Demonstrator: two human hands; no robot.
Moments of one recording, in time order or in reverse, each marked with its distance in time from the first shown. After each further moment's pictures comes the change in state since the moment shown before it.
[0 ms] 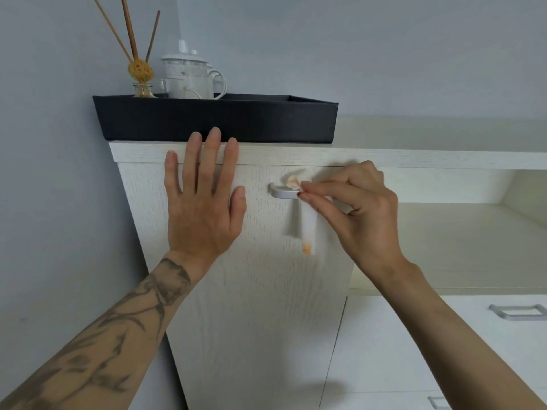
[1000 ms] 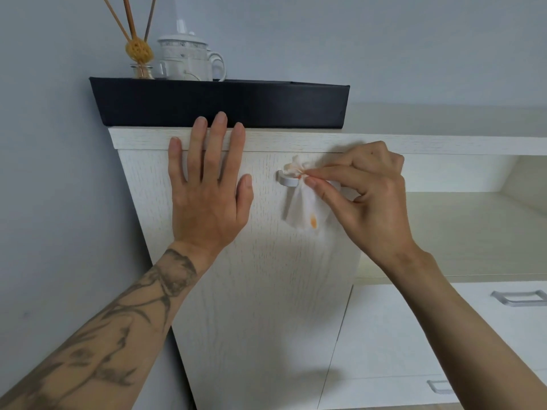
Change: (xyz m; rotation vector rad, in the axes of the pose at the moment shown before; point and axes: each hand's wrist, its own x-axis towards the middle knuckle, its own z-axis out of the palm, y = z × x) left_hand 0.001 0.000 -0.002 0.002 -0.013 -0.005; right_hand 0.006 -0.010 -0.001 -0.109 -0.058 0.031
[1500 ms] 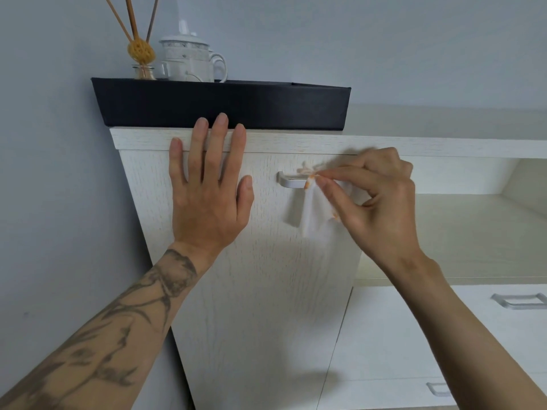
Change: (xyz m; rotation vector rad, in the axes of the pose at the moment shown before) left_hand 0.000 0.001 0.000 -0.008 0.000 0.000; right_hand -0.003 -0.003 -0.006 0.010 0.032 0.102
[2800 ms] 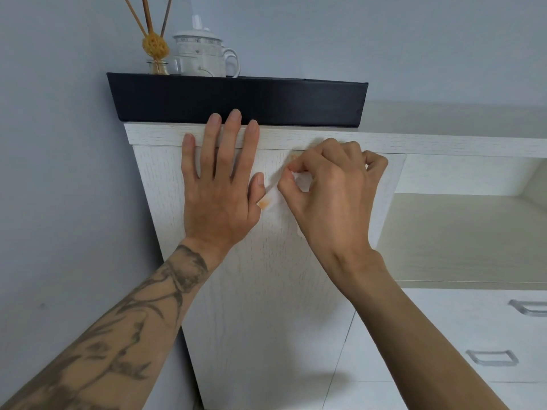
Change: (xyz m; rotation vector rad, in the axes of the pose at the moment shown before) left_hand -0.003 -0.003 0.004 0.009 0.010 0.019; right_hand 0.013 -0.064 0.050 -0.276 0.053 0.079
